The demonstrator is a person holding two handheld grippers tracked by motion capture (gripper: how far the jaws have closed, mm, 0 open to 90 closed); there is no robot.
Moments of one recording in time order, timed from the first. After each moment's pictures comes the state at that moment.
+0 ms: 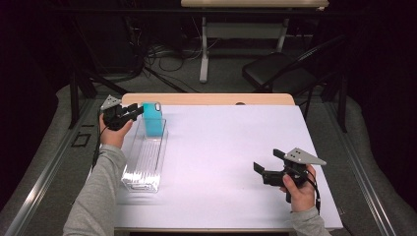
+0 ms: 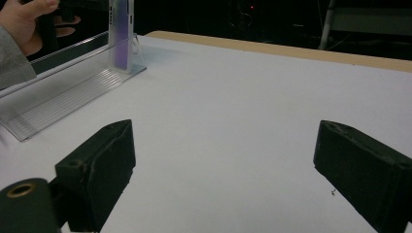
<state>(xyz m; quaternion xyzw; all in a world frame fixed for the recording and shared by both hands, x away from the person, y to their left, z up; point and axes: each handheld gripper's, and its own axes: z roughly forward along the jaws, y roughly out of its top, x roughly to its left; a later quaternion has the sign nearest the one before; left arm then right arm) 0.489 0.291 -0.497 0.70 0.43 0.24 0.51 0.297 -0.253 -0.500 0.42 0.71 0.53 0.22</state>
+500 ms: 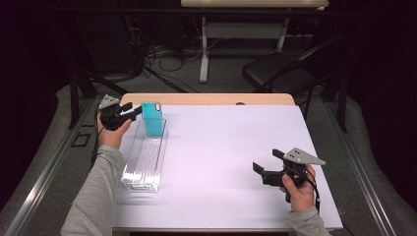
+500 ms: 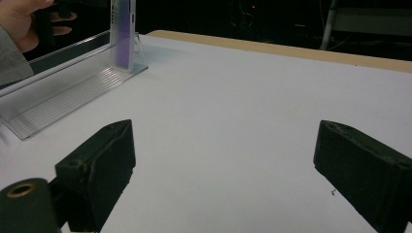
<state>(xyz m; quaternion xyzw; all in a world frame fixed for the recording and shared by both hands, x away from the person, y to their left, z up) 0.486 0.295 -0.491 0.70 0.45 0.26 0.50 0.297 -0.251 -0.500 0.42 0.71 0.53 0.22</state>
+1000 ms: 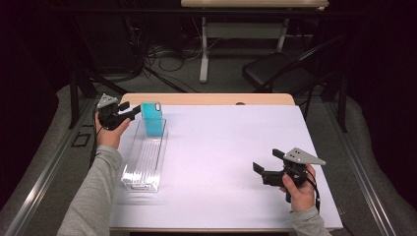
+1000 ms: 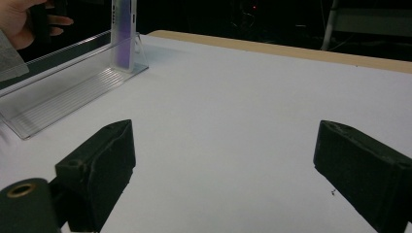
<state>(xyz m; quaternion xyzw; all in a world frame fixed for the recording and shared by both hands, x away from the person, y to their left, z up) 0.481 0.296 -0.483 0.69 0.46 0.26 0.49 0.297 -0.252 -0.500 0.41 0.71 0.53 0.22</state>
